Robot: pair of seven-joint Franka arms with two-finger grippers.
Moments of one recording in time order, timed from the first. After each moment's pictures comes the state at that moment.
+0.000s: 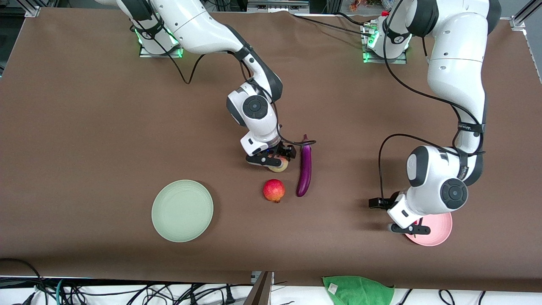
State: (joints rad) left arm -0.15 0.90 0.03 -1.20 -0.17 2.06 0.00; right arm 0.80 0.89 -0.05 -1.36 0.13 2.46 0.90
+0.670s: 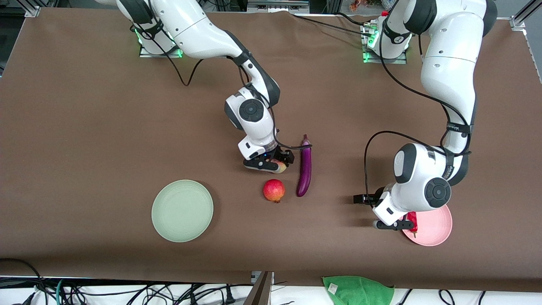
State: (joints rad) left arm -0.15 0.90 -0.04 -1.21 -0.17 2.05 -0.11; right arm 0.78 0.91 -0.06 -1.36 0.13 2.54 0.89
